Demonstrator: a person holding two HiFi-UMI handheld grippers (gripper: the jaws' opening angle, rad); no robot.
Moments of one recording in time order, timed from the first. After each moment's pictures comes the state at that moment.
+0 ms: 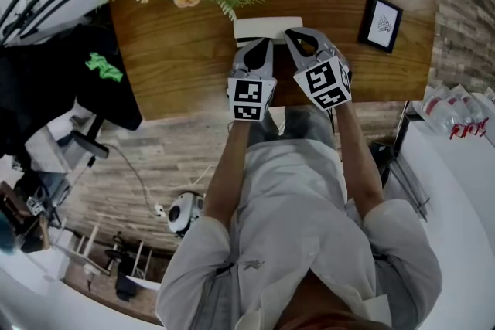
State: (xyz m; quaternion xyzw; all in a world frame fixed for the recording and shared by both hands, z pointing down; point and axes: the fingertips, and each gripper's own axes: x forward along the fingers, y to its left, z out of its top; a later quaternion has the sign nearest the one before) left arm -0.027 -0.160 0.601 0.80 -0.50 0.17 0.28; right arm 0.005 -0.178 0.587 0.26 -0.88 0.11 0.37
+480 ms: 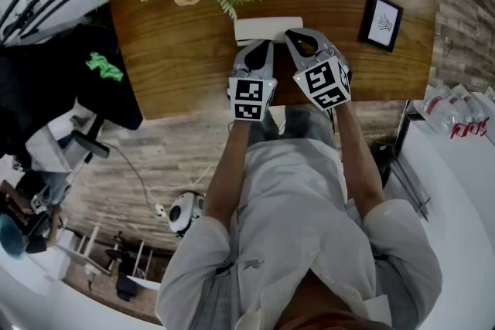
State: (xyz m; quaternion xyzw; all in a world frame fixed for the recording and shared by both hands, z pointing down) left arm -0.025 -0.152 0.609 0.80 -0.49 0.19 0.29; right arm 0.006 -0.173 0.590 0.26 -0.88 0.11 0.38
